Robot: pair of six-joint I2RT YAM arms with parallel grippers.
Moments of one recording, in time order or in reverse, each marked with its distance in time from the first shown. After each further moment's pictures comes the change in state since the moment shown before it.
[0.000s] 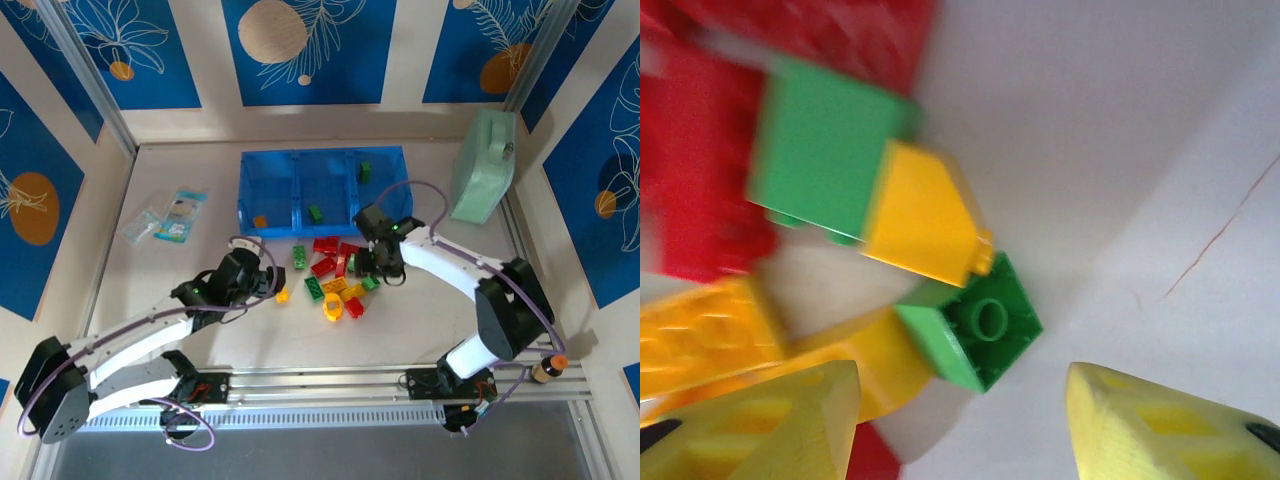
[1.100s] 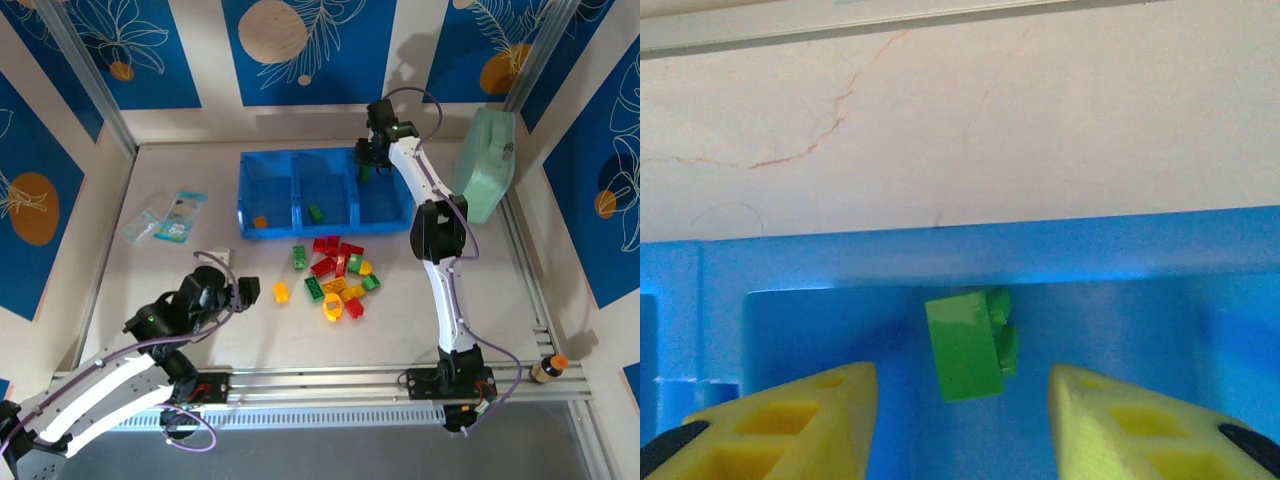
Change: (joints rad) left arm 0.000 -0.384 -0.034 -0.289 -0.065 0.022; right arm -0.323 1.013 1.434 -0.119 -0.056 -0.264
